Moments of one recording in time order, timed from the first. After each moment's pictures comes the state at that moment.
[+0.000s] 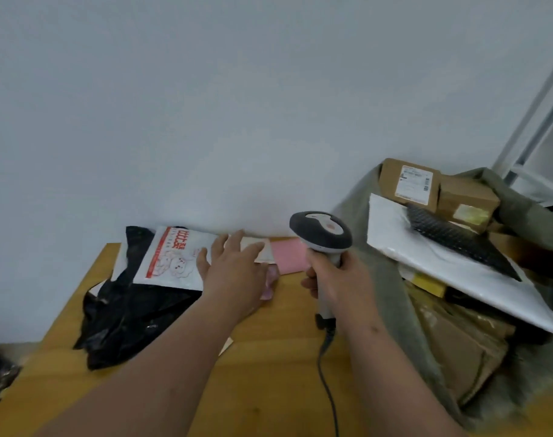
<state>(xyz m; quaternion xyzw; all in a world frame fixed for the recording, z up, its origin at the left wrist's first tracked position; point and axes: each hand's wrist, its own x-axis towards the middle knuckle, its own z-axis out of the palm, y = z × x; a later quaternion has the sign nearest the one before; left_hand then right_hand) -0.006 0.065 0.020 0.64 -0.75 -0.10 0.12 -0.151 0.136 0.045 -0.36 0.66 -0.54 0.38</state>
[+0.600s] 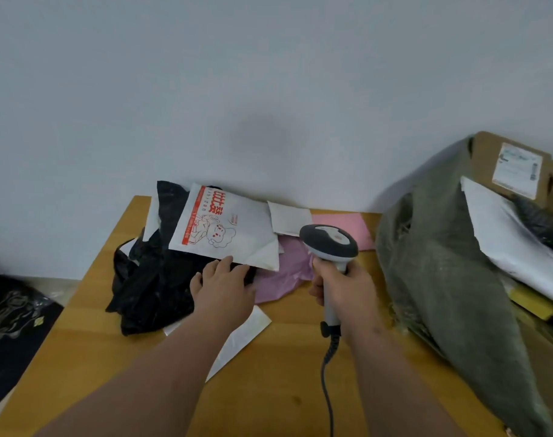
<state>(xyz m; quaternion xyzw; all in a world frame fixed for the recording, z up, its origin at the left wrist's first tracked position) 0.097 0.026 -0.079 0.70 -0.70 -0.17 0.01 -0.084 0.066 -0.036 -0.32 0.69 -0.47 0.45</state>
